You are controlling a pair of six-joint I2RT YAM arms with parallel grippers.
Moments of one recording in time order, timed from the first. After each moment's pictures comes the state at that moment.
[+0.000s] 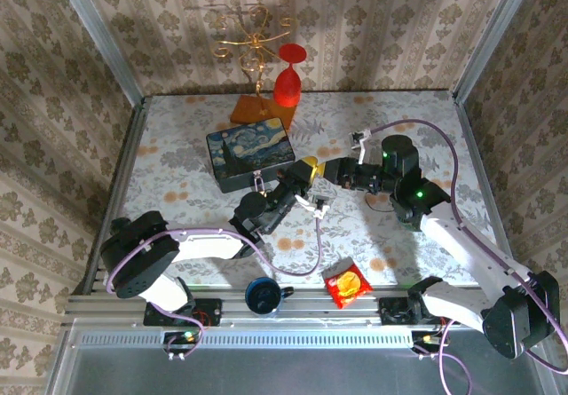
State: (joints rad) left arm -1.05 1.53 0.64 1.18 -0.26 1.68; right arm 0.41 1.10 0.87 -0.12 -0.62 0.75
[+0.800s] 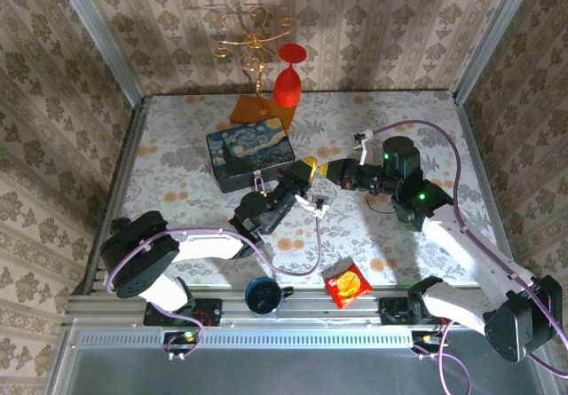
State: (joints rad) left arm -1.05 1.53 0.63 1.17 -0.28 1.68; right arm 0.41 1.08 0.87 -0.15 -0.58 0.74
